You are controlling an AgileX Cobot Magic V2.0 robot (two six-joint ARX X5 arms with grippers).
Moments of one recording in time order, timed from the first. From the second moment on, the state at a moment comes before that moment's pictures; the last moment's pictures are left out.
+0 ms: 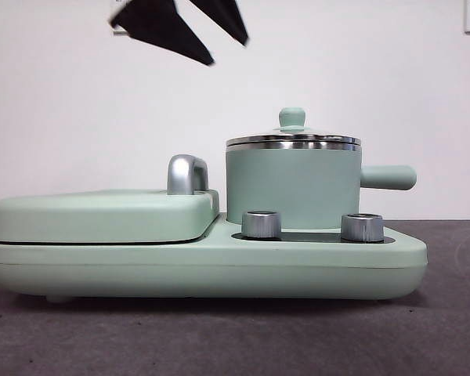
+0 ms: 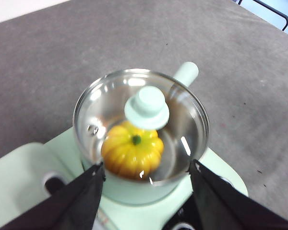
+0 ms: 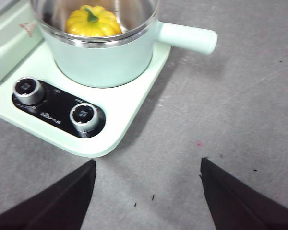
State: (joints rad) left arm -0.65 1.38 1.26 -0.41 0.18 -0.03; right arm 0.48 0.57 0.80 -0.88 0.07 0.02
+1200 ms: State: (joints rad) left arm -0.54 0.73 0.80 -0.61 0.16 -0.08; right arm 0.48 0.58 0.80 -0.86 0.03 0.03
